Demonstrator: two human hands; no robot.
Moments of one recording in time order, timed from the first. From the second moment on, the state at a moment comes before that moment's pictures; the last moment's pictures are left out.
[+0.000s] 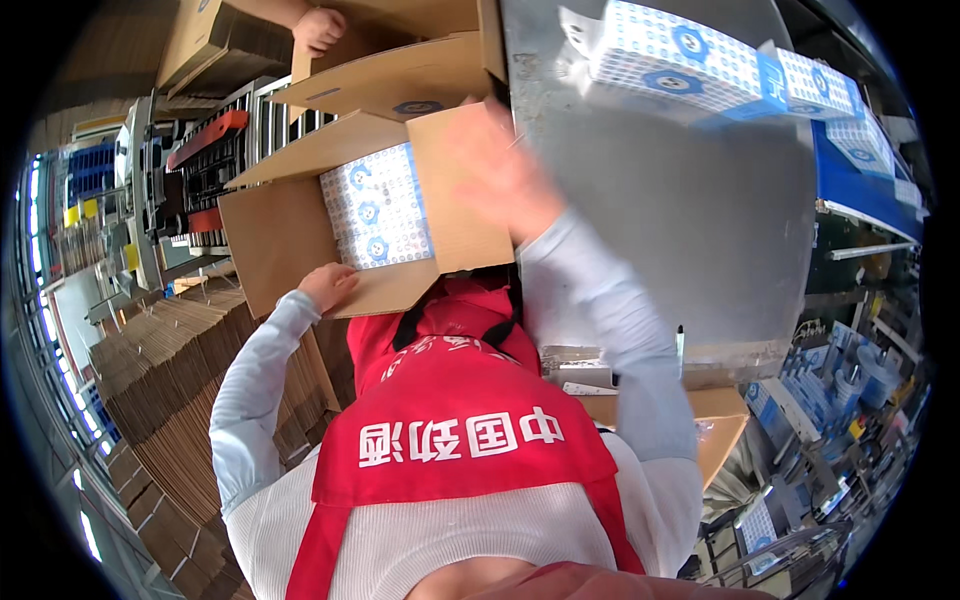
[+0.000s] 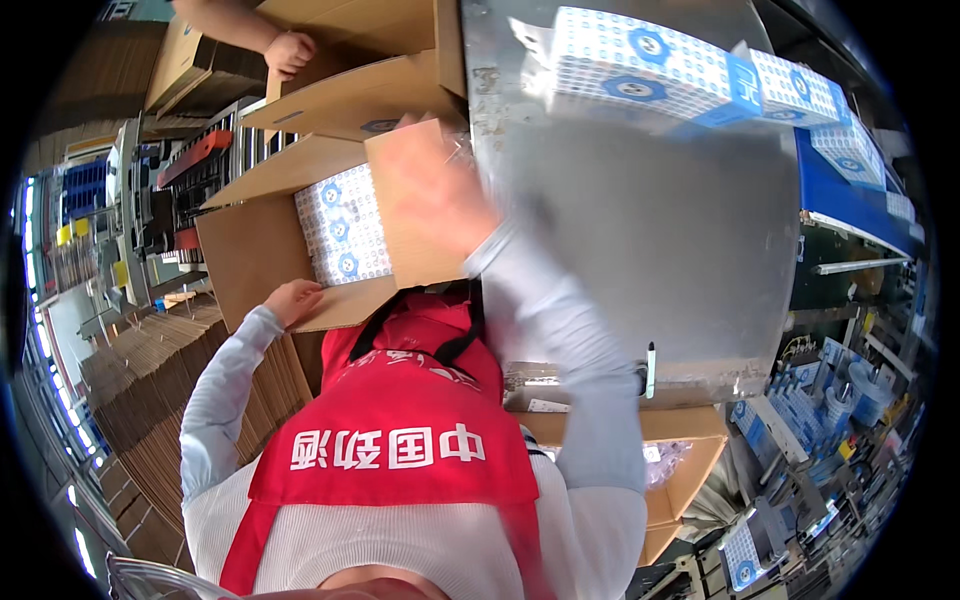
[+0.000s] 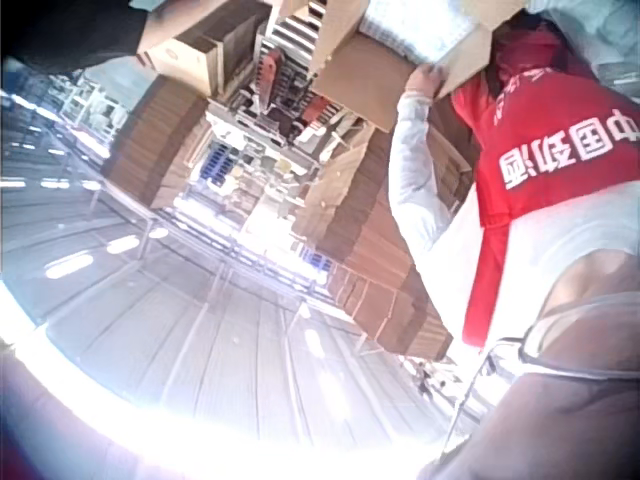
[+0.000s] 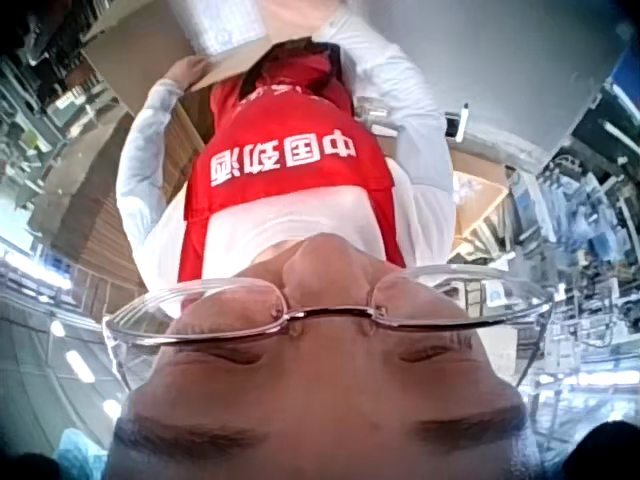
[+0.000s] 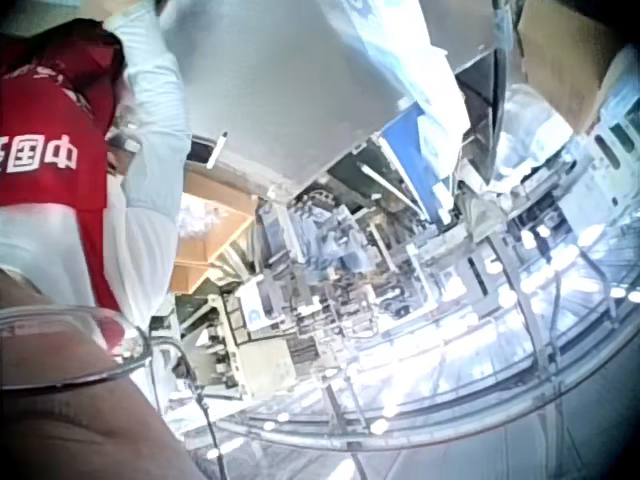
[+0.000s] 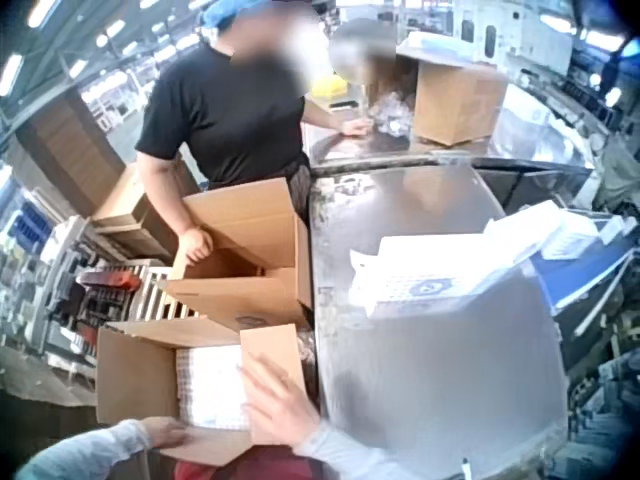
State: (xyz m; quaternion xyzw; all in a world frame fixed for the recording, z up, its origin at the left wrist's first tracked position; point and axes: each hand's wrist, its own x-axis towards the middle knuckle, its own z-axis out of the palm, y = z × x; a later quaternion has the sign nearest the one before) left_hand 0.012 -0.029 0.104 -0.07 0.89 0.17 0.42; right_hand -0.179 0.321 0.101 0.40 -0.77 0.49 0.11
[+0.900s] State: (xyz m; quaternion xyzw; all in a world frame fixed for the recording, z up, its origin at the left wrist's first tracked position) left_hand -0.304 0.335 0.097 0.06 0.99 0.14 -0.05; right_hand -0.444 0.639 0.082 -0.10 -0.99 0.10 0.06
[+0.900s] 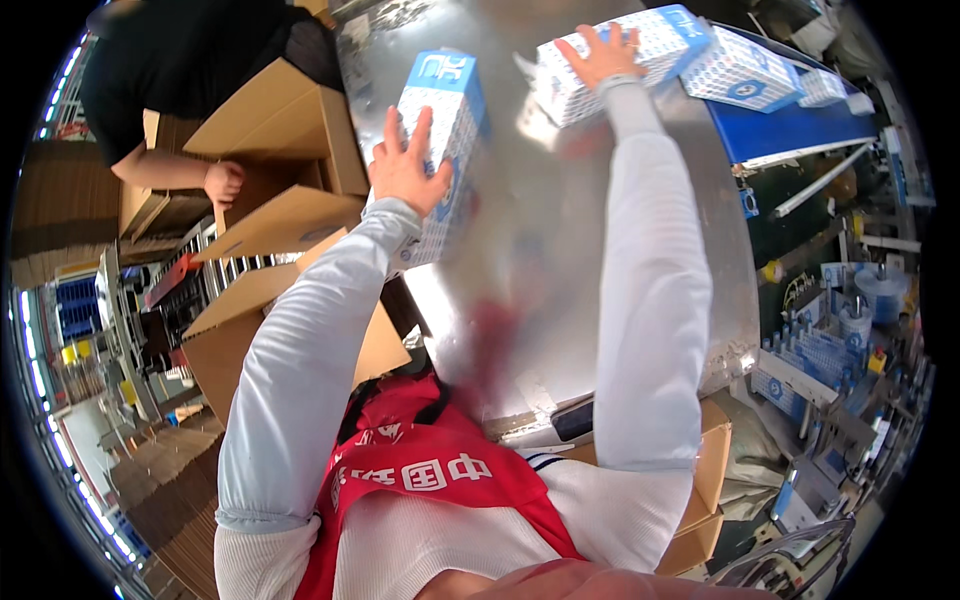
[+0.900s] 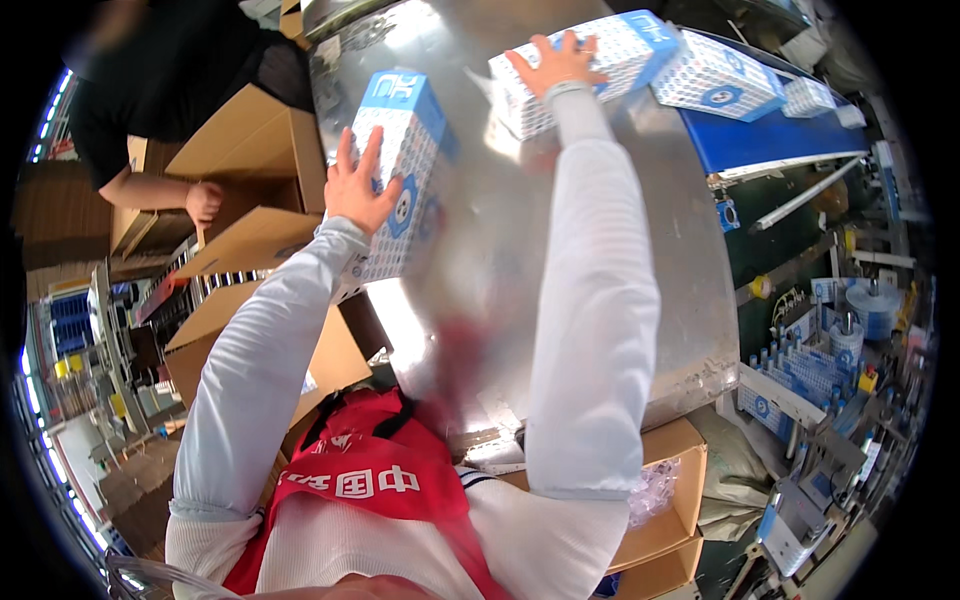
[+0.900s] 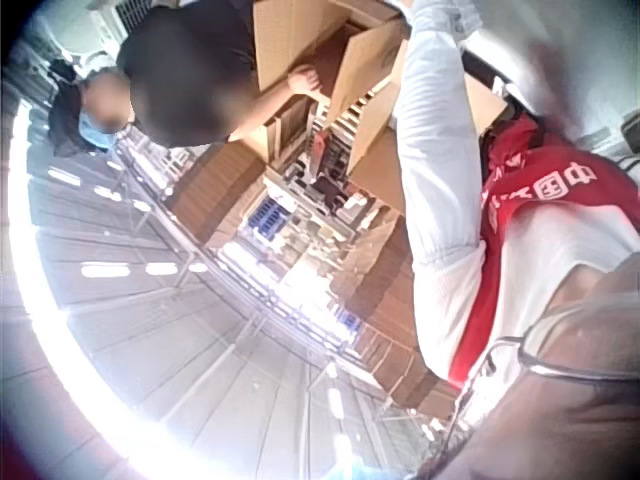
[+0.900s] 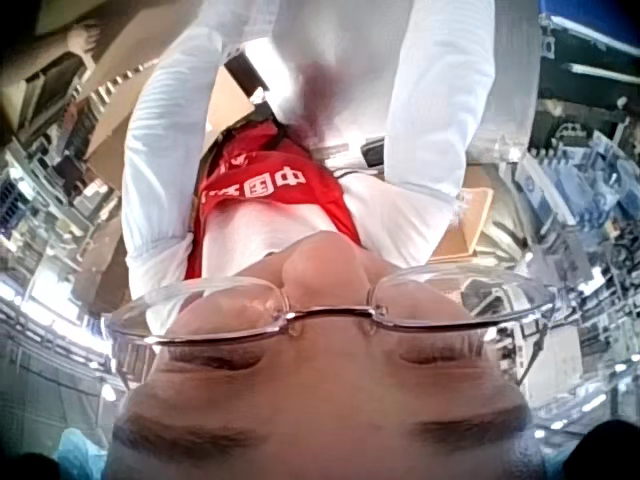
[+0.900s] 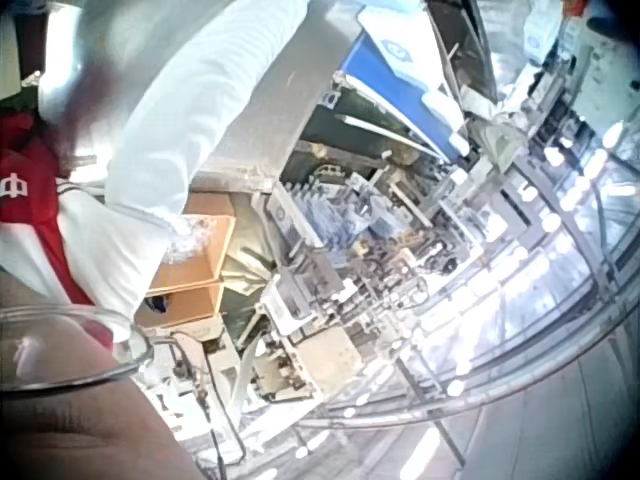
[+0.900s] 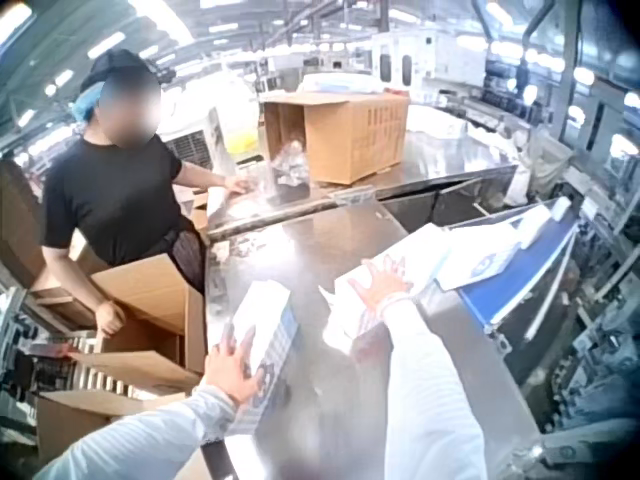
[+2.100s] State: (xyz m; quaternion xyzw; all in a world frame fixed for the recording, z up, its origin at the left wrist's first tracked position) left_hand -0.125 0.312 0.135 0.12 0.96 0.23 0.11; right_hand -0.015 0.514 0.111 -0.26 -0.75 0.58 0.16
